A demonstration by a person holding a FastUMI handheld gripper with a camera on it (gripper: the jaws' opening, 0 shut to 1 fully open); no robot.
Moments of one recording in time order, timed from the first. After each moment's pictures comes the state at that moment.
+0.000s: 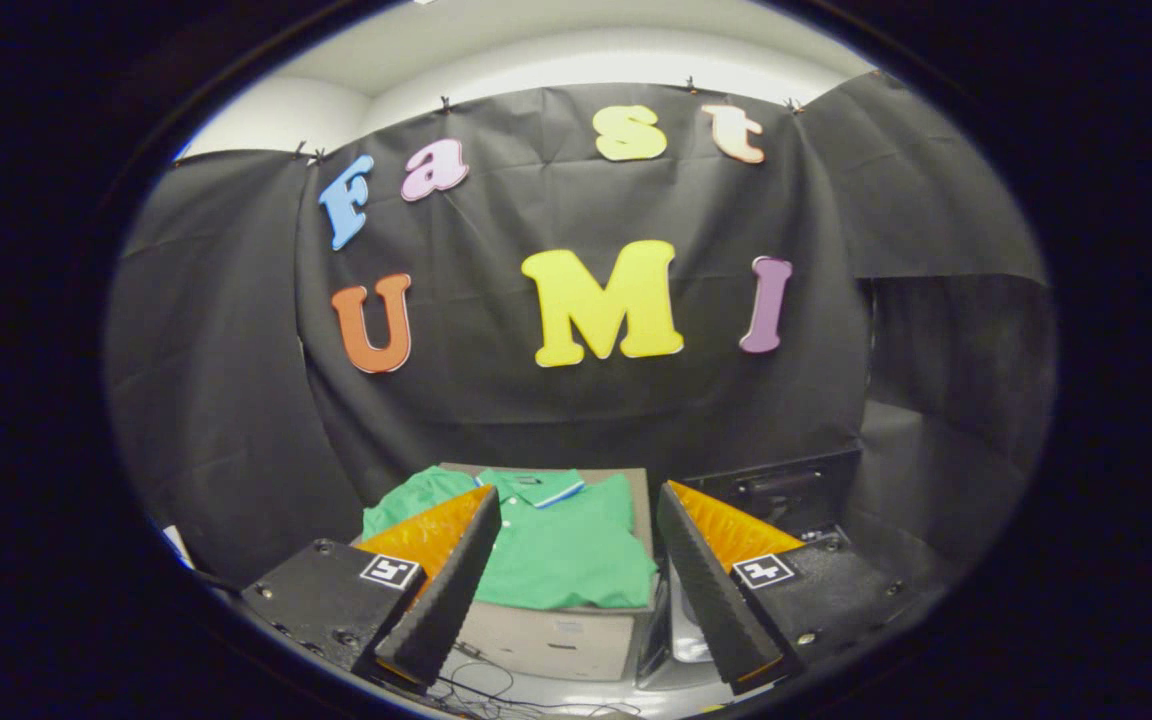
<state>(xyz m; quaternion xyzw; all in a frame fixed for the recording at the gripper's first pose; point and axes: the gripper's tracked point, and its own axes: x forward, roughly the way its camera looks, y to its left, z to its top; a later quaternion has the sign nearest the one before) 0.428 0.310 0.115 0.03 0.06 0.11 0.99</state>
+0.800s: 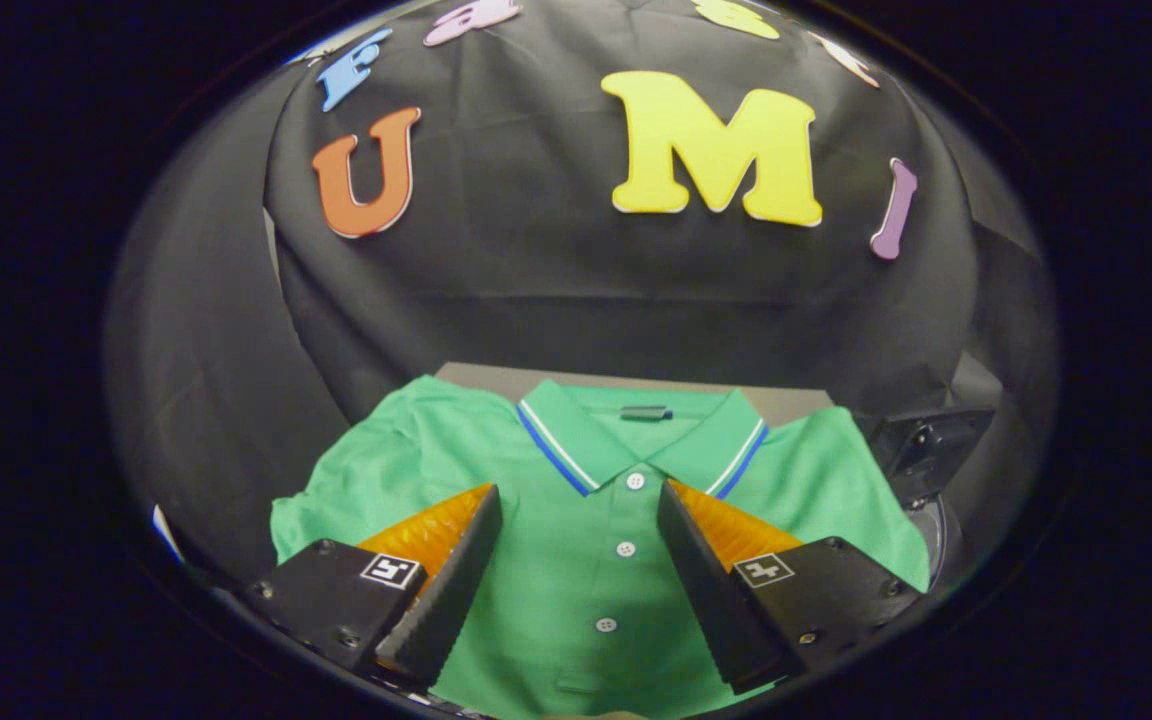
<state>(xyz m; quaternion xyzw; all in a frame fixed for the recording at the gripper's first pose) 0.602 0.461 -0.038 -0.03 0.24 0.11 0.96</state>
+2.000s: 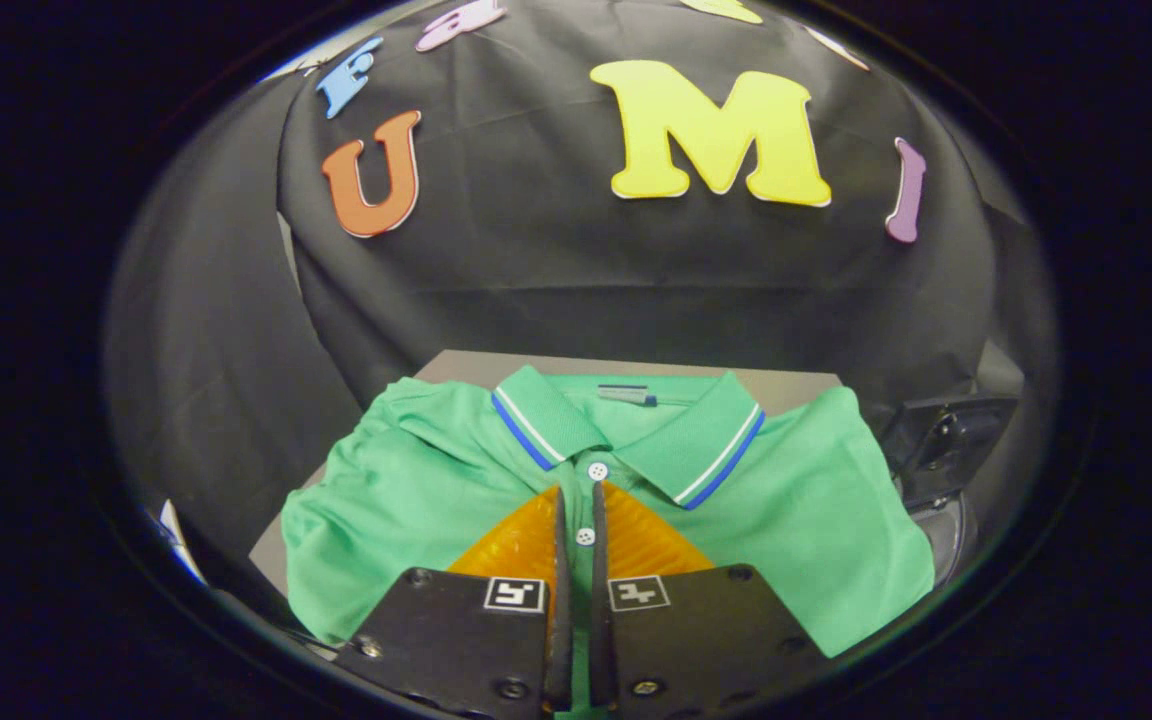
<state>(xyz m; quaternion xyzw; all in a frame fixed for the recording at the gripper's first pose) 0.606 0.439 -0.043 -0.01 0.24 0.18 0.96</state>
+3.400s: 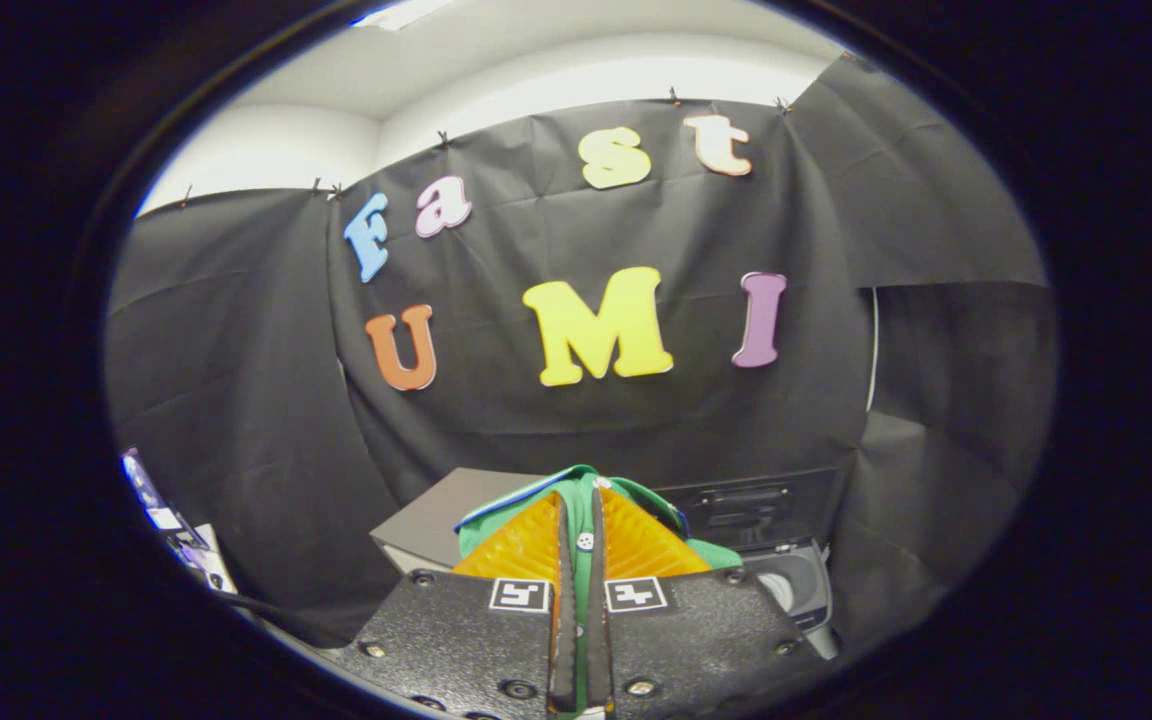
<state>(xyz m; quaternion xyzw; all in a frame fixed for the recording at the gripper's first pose) 0.340 0.147 0.173 0.04 0.04 0.16 0.99</state>
